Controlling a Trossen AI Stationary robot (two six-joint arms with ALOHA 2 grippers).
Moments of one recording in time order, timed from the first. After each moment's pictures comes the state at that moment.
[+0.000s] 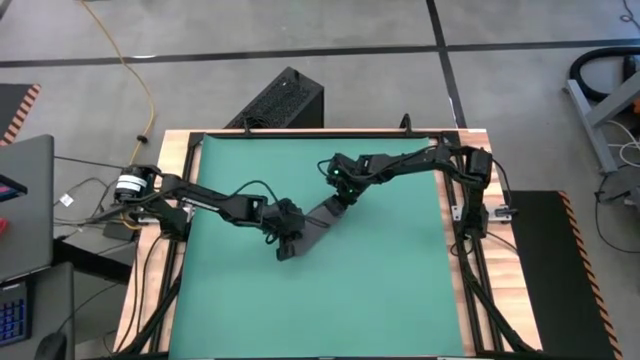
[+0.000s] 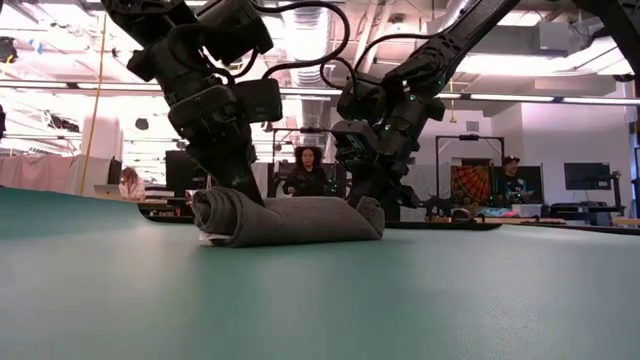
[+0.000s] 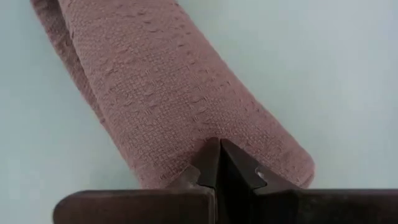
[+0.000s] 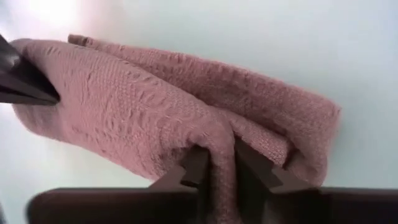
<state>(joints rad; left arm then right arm) -0.03 1.61 0.81 -0.11 0.02 -0.20 -0.32 1.91 1.17 -0.40 -0.32 0.46</state>
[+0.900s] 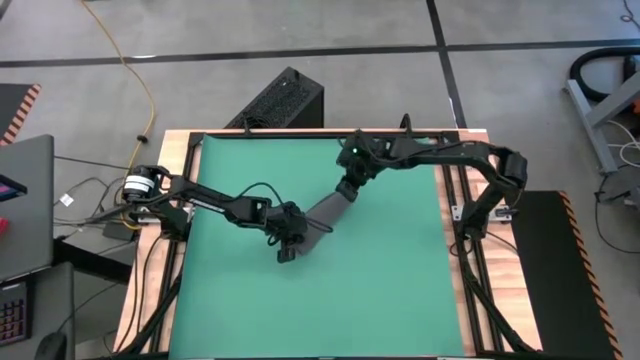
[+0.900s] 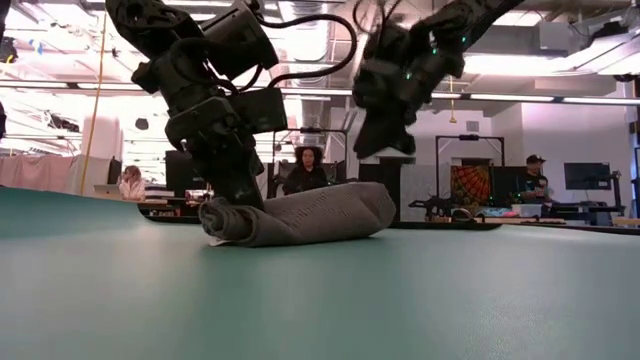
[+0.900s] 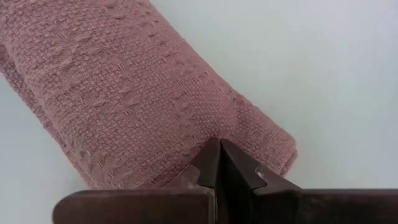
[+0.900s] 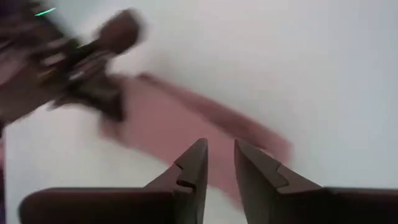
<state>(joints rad) -0.03 1.67 0.82 -0.10 0.08 -0.14 -0.39 1.63 1.17 -0.43 -0.33 0.27</state>
